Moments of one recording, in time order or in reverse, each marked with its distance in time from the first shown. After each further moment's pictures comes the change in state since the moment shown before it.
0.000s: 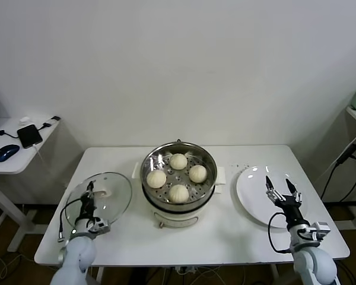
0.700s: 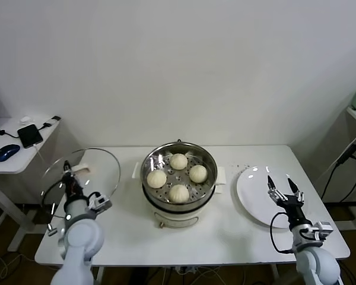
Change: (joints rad) left arm 0.061 -0.070 0.069 -0.558 0.240 0.480 0.388; right arm -0.017 -0.008 0.011 0.019 -0.005 -0.017 0.006
